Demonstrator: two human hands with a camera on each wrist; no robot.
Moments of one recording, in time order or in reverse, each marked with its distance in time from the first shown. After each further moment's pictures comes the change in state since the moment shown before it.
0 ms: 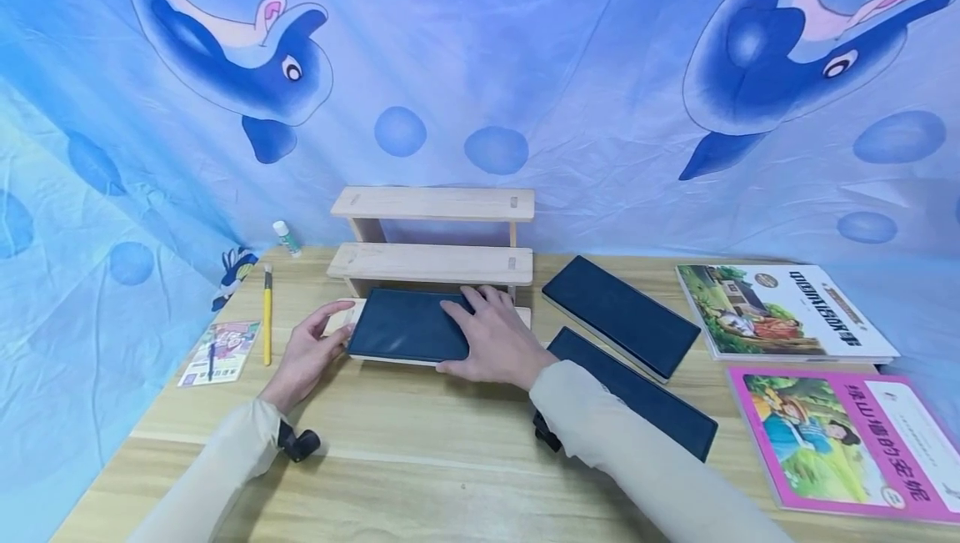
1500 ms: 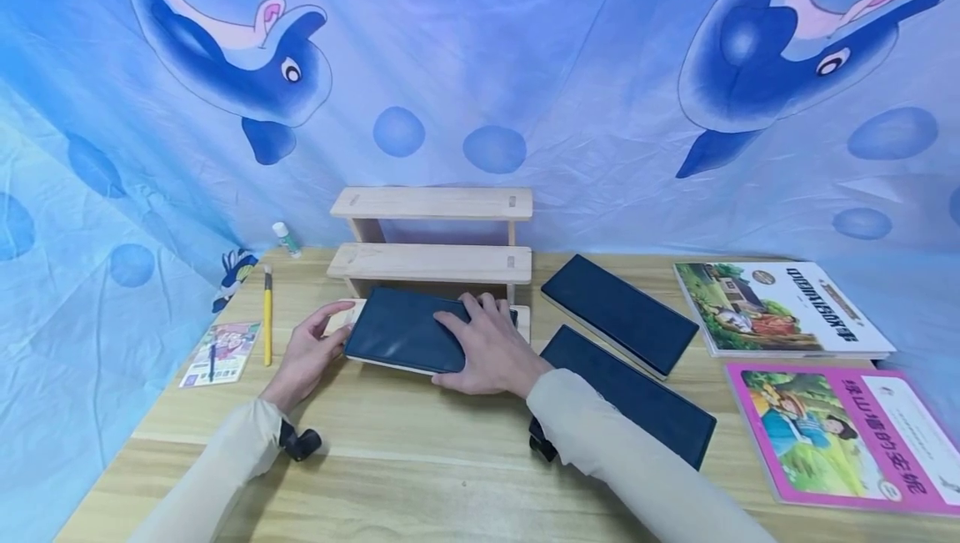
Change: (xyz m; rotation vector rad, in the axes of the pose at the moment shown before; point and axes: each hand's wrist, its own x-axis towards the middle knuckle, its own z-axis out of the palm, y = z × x) left_hand 0.000 0.000 -0.001 -0.009 -0.004 0.010; right_hand -0.008 -0.007 0.011 0.021 0.071 -0.031
